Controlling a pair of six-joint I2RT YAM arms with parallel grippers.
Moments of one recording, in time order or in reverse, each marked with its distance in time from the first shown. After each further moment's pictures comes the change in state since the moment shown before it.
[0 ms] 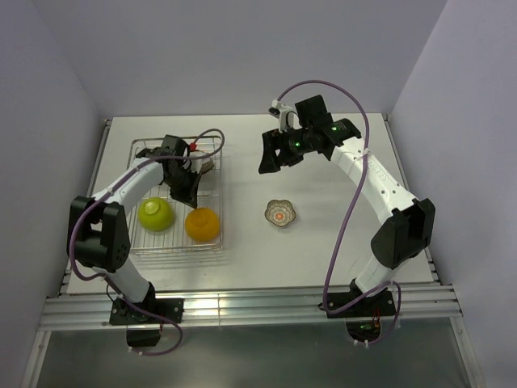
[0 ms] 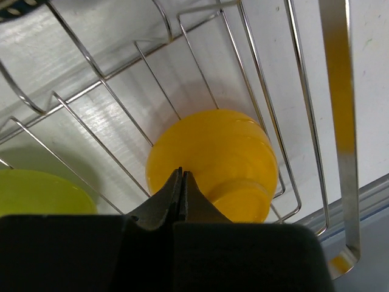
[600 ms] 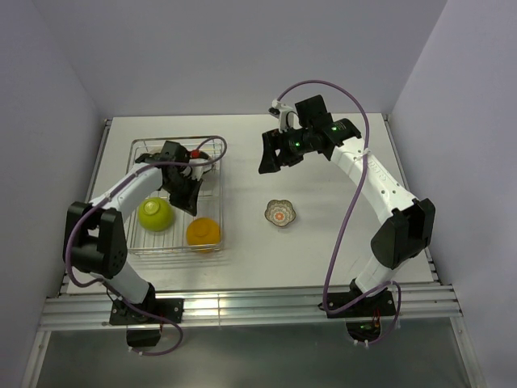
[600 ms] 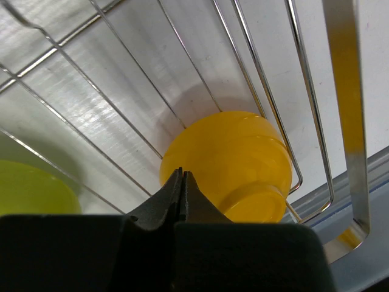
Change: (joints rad) left arm -0.012 -0.034 -0.072 -0.035 0.041 0.063; right arm 0.000 0.000 0.000 0.000 0.000 0.000
